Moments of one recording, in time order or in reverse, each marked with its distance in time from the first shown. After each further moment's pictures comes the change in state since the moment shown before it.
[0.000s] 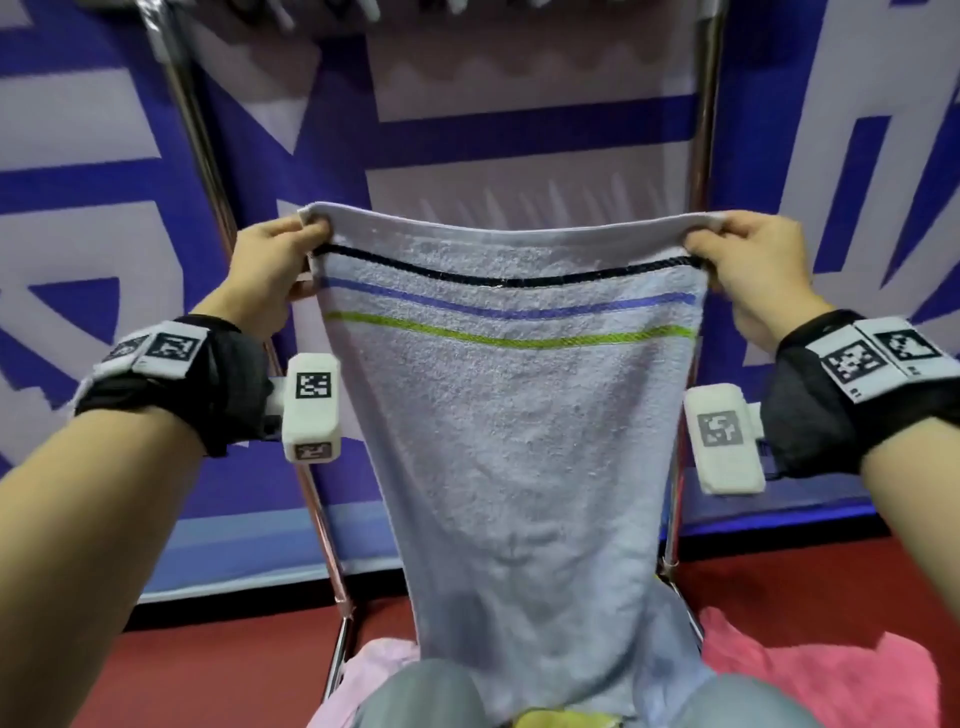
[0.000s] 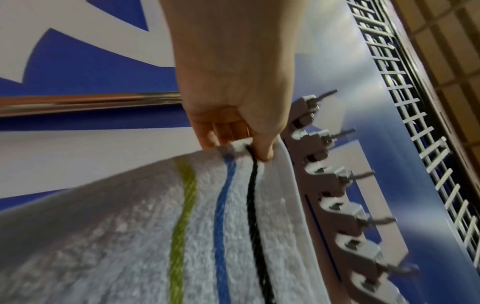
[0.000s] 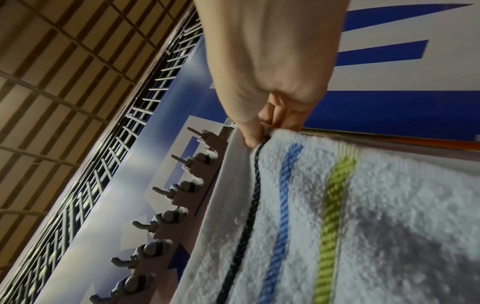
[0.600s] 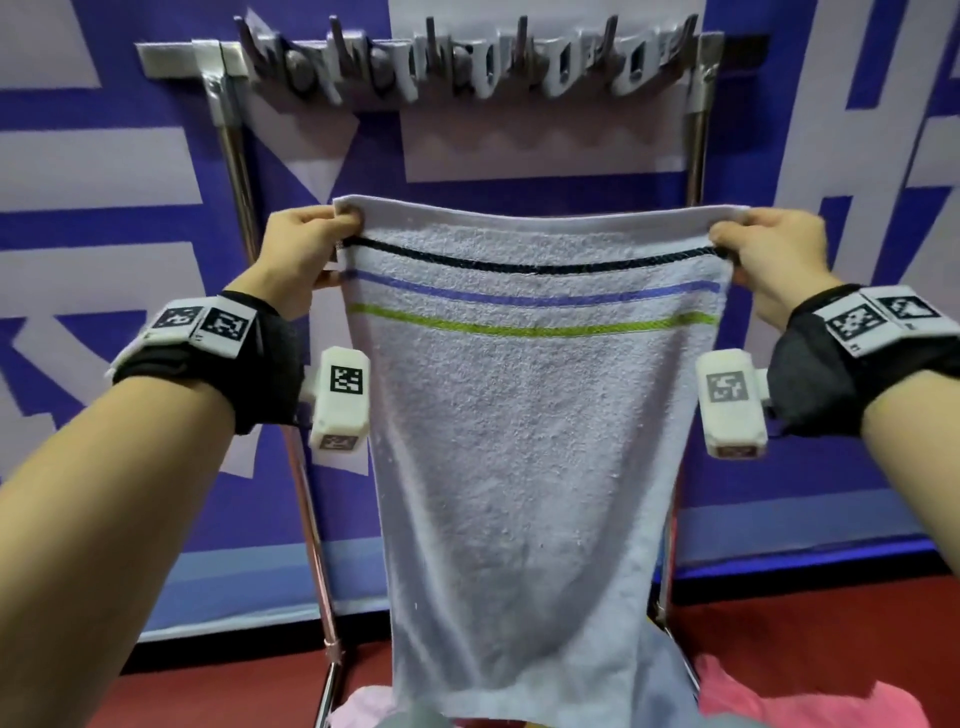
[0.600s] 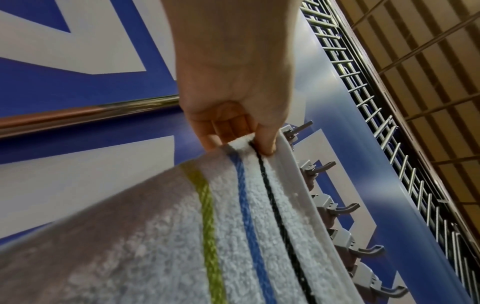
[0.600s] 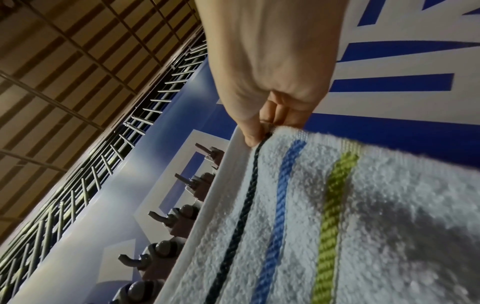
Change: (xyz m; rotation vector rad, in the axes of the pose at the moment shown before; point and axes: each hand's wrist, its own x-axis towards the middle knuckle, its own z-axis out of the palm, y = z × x) left_hand 0.008 0.049 -0.007 -0.025 -0.033 0.074; right_hand 0.023 -0.057 -0.003 0.005 0.100 0.045
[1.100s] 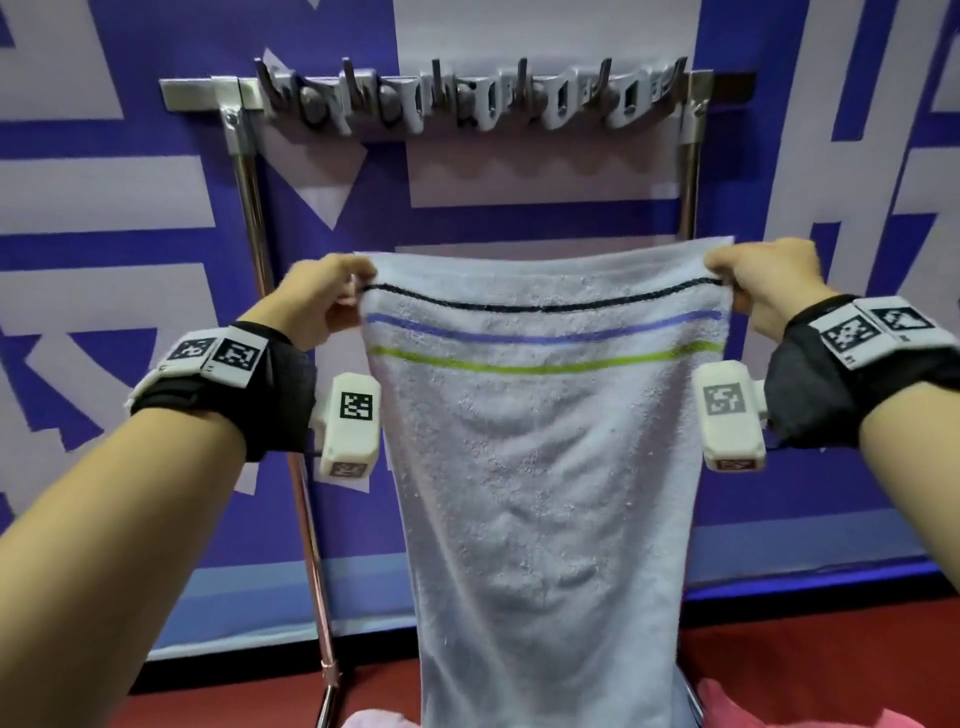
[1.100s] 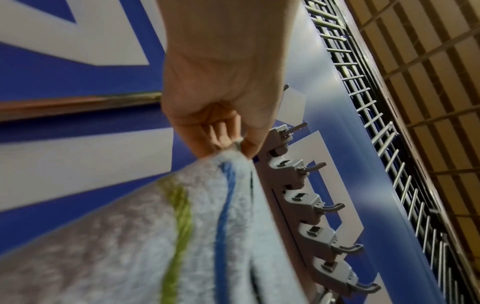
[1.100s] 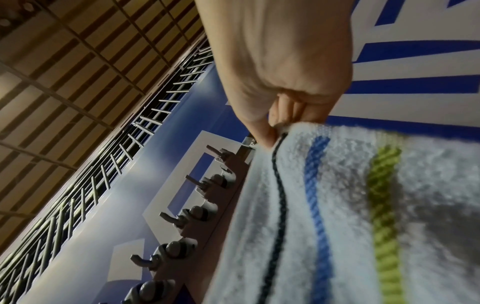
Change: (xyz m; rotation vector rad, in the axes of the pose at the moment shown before) left_hand -0.001 -0.005 0.000 -0.087 -0.060 -0.284; right_hand 0.008 -0.008 -0.003 -0.019 0.093 0.174
